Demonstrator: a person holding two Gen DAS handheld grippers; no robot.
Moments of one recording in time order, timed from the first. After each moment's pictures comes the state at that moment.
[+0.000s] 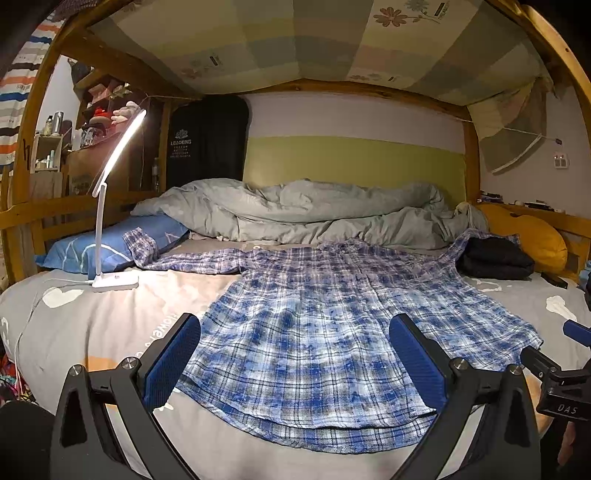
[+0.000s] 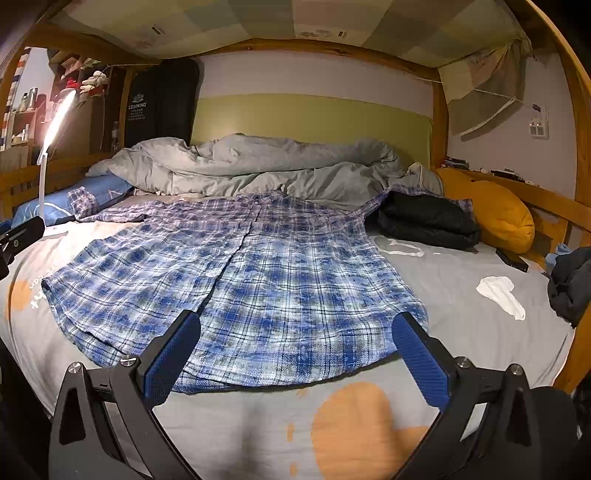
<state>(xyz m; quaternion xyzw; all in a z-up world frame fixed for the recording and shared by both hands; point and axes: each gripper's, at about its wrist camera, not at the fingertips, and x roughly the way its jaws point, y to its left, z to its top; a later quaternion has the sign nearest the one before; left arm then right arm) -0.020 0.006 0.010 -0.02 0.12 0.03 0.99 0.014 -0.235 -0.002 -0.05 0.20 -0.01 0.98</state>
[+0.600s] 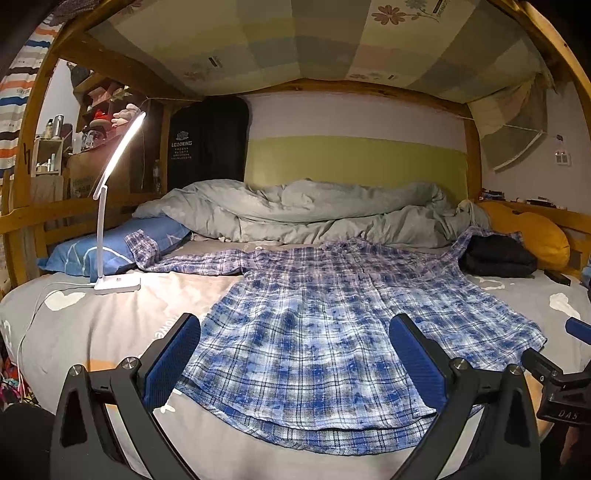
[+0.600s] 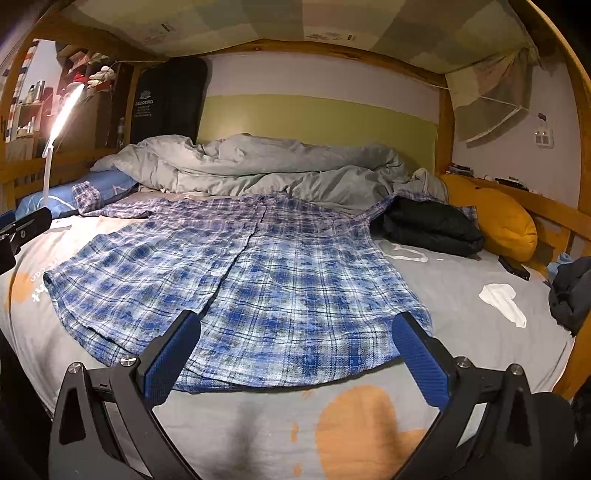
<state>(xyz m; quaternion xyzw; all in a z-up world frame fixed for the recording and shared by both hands) -0.017 0.007 0.008 -0.01 0.12 0.03 0.99 0.015 -0.229 -0.003 -0.06 0.20 0.00 0.98</state>
